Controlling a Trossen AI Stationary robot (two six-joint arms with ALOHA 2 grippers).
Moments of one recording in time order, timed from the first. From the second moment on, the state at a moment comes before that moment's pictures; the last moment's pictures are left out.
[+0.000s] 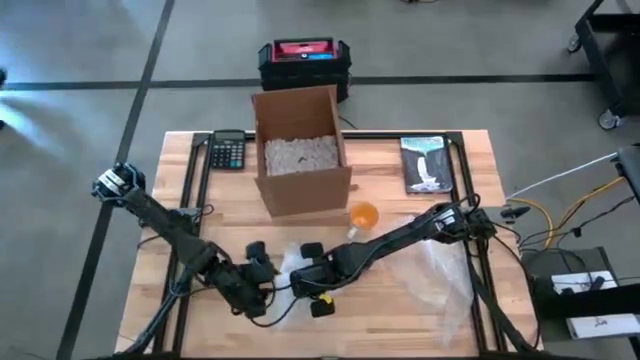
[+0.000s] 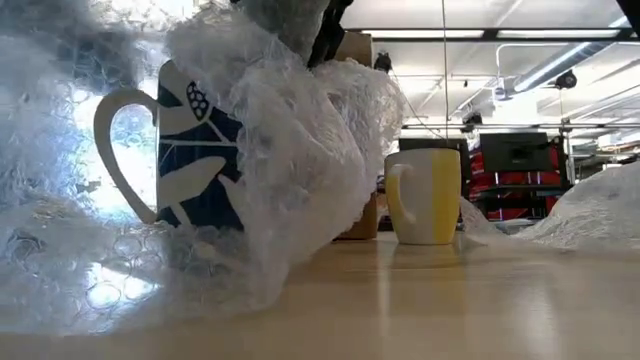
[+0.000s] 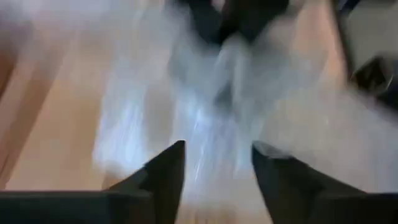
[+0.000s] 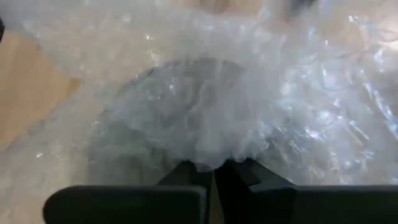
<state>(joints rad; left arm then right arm) -0.68 1.41 0.85 -0.19 -0.51 -0.56 0.35 2.34 2.01 -0.82 0.10 0.11</state>
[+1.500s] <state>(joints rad) -0.65 1.40 1.02 -0.54 -0.30 -0.62 0.34 2.40 2.07 -0.87 0.07 0.06</state>
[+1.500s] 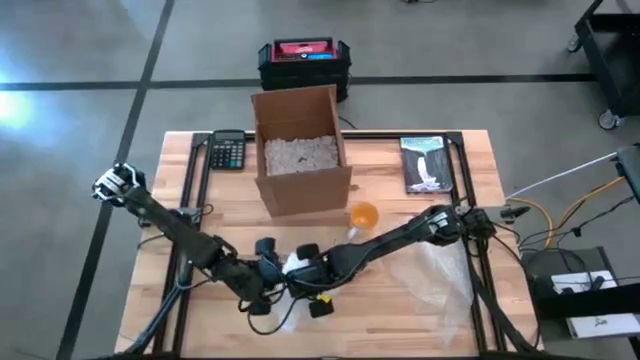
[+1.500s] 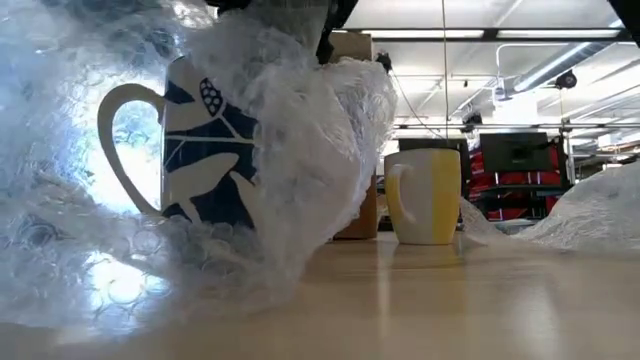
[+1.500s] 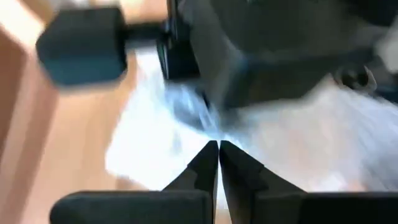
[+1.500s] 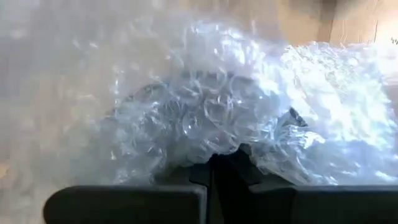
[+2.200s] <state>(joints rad) -0.54 1.41 0.73 0.13 -0.34 -0.48 0.34 2.40 2.10 -0.87 0.08 0.05</state>
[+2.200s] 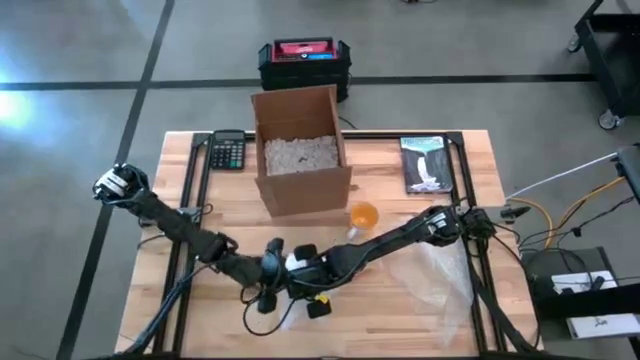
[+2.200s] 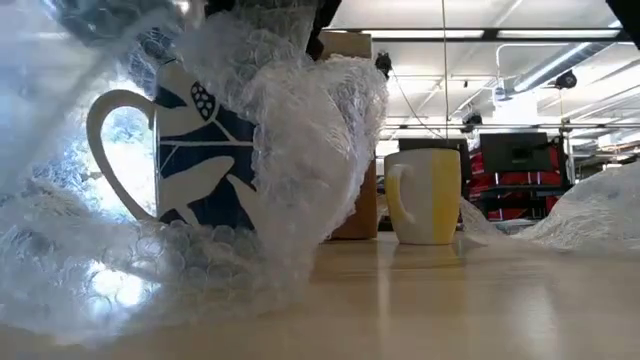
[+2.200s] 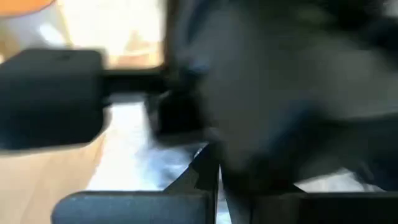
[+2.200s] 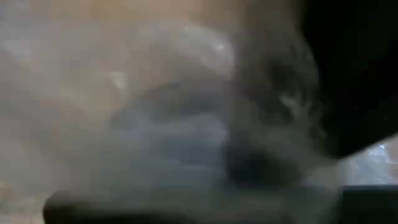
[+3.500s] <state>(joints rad) -0.72 1.34 0.80 -0.22 -0.27 -0.75 0.34 2.43 2.11 -0.86 0.07 0.06</state>
